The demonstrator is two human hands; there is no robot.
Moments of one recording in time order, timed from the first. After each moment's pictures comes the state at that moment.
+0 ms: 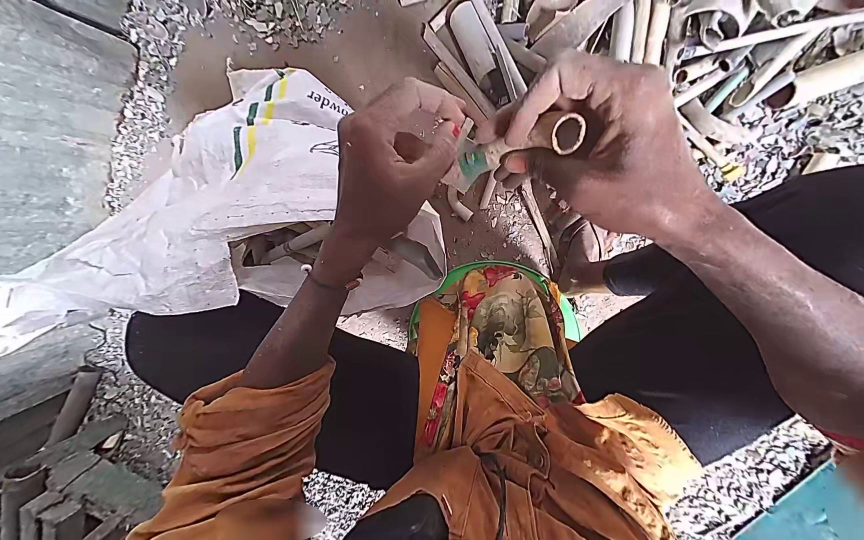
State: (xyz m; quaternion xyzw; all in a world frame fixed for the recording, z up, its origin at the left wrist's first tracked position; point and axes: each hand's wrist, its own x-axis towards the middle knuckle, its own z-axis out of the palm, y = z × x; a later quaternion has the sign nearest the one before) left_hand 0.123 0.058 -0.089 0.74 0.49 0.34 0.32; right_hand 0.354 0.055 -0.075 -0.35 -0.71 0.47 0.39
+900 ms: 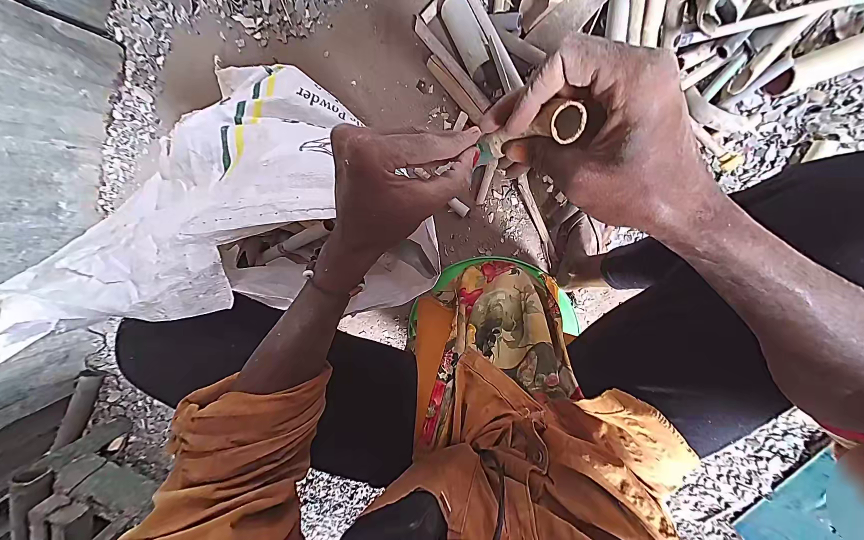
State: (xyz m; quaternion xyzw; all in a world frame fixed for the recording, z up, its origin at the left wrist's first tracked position) left_hand 0.130 0.049 -0.100 0.80 0.38 0.41 0.23; right_hand 0.359 0.054 -0.078 -0.40 -0.73 0.40 0.38
